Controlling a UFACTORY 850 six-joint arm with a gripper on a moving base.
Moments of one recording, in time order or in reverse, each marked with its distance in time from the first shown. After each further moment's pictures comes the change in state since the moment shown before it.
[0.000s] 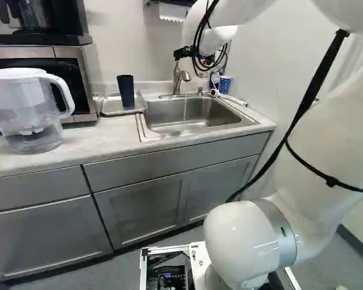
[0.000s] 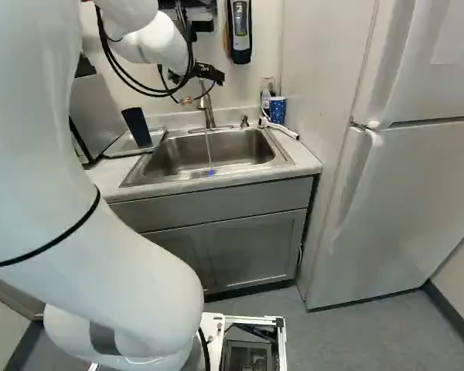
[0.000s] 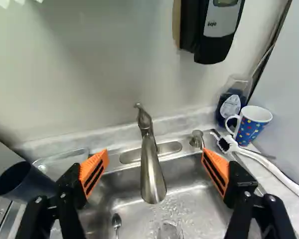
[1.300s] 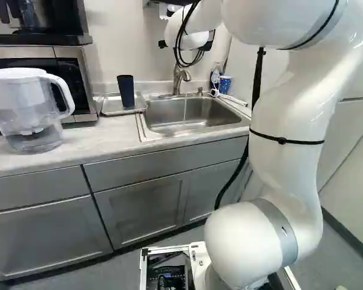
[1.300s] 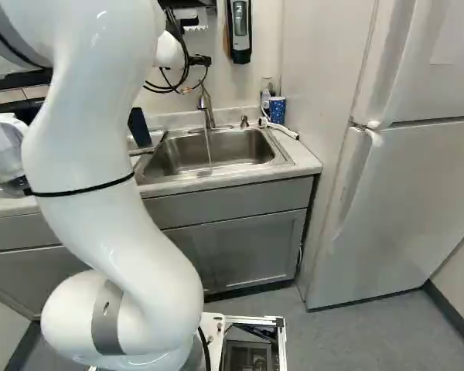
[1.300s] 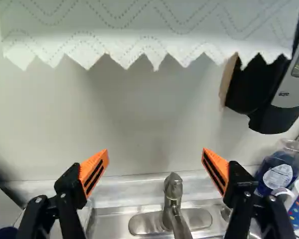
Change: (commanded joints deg) arm 4.9 -18.8 -19.9 -4.7 10.3 0.0
